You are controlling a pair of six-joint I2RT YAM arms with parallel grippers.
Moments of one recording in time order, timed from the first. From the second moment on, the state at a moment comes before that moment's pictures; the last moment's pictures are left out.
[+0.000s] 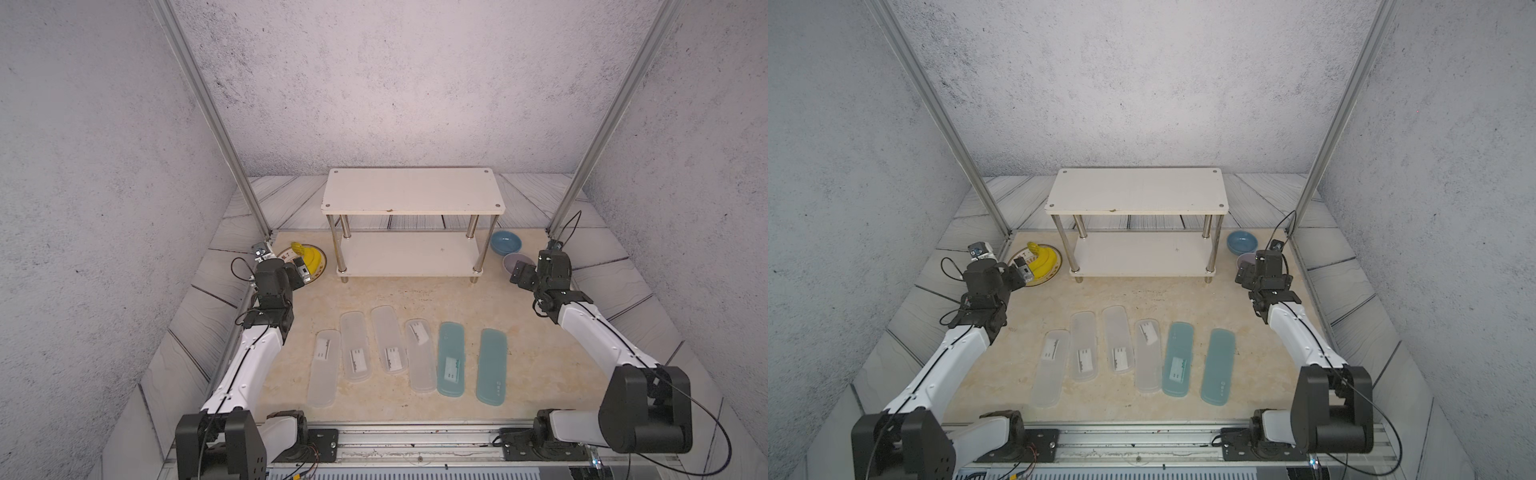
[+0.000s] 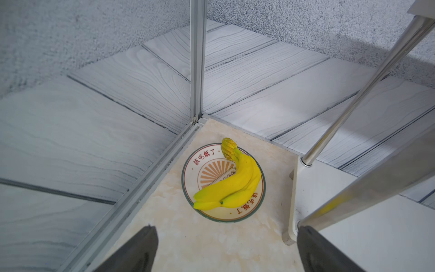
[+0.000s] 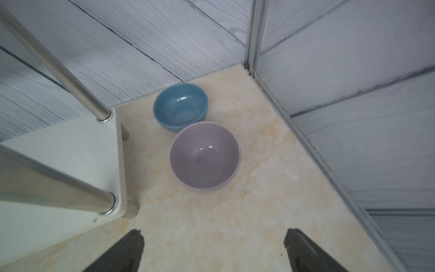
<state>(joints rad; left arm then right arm) 0.03 1.12 0.79 -0.05 -0.21 -0.32 0.02 1.30 0.90 -0.29 0.21 0.32</state>
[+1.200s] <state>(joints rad) -0.01 1.12 0.85 -0.37 0.15 -0.38 0.59 1.13 0.58 -0.91 0.02 0.96</state>
